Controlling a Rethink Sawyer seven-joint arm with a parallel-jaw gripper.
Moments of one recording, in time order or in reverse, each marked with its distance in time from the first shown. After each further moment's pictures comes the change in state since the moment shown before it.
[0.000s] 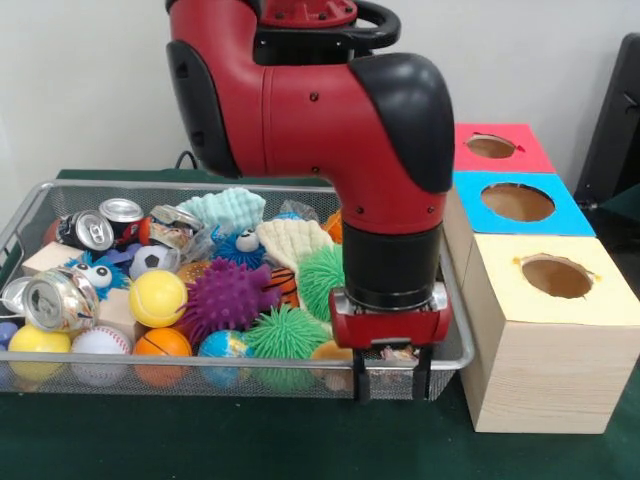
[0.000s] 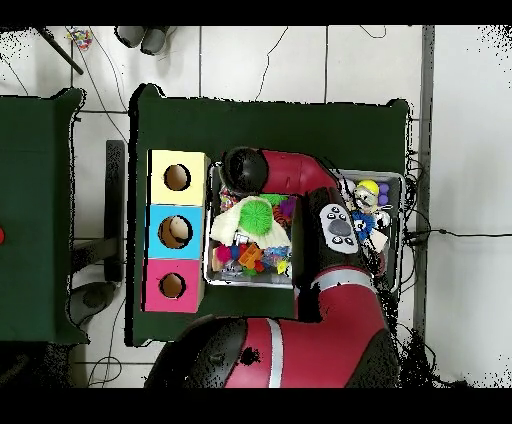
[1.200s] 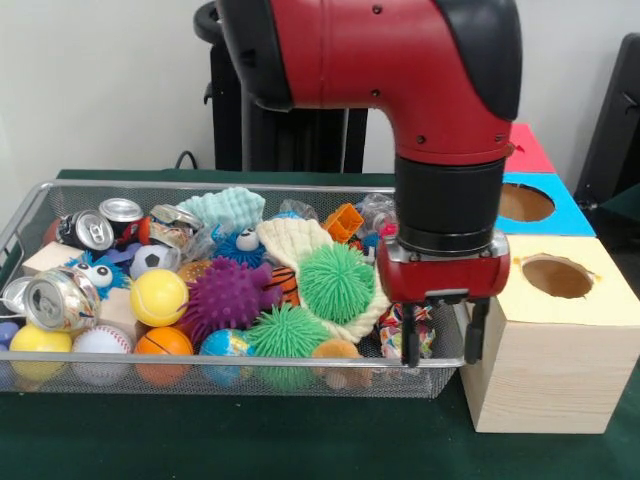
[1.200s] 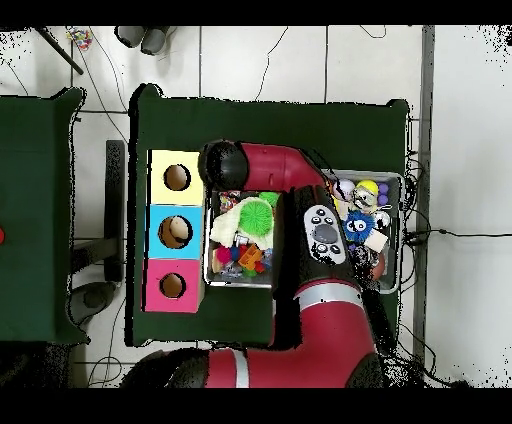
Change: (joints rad) arm 0.054 -0.107 -0.015 0.037 0.049 0.034 0.000
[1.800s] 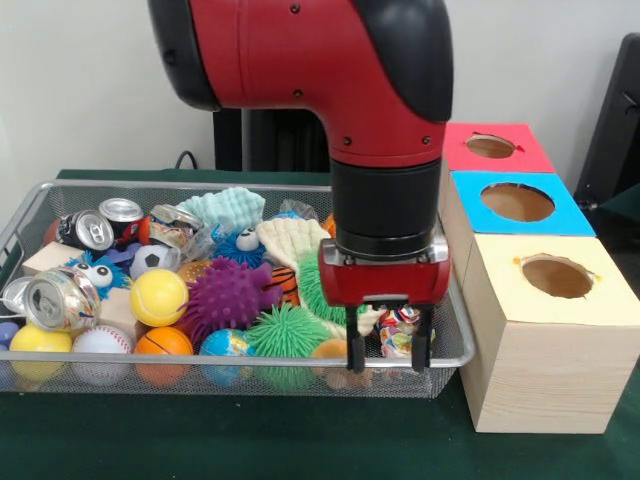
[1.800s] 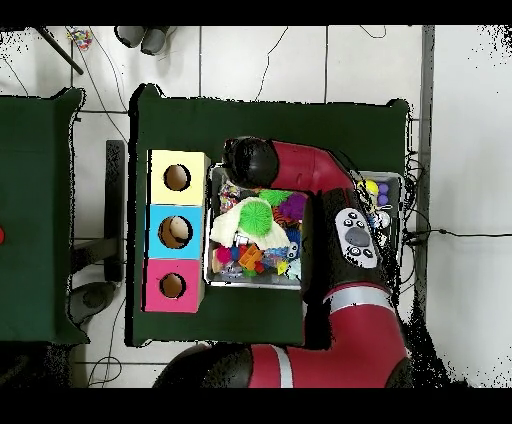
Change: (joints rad) arm -0.076 0.000 0.018 0.001 0.002 0.000 0.000
